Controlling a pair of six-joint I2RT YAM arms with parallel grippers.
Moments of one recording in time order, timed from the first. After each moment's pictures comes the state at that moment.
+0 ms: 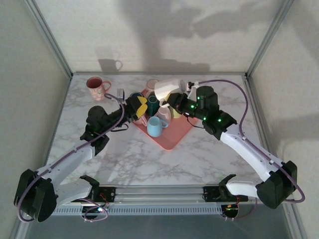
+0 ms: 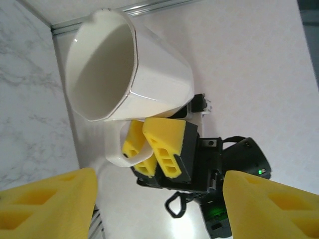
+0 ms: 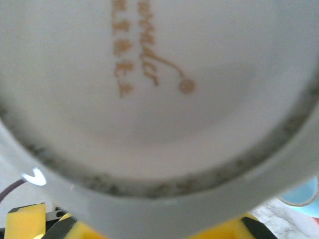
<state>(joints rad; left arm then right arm) -0.44 1.11 0.67 0.59 0.56 -1.43 0.62 1.23 1.10 -0.13 -0.33 1.06</state>
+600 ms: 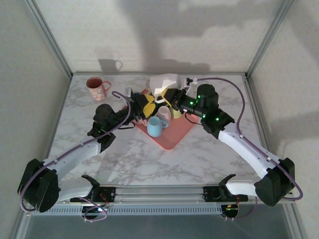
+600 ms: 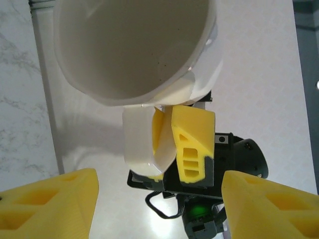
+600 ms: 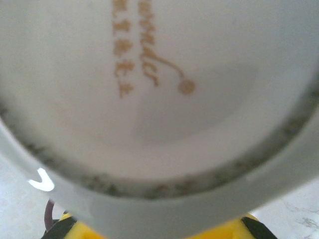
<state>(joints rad) -0.52 1.21 0.73 0.65 0.54 -1.52 0.62 1.26 1.10 0.03 -0.42 1.17</state>
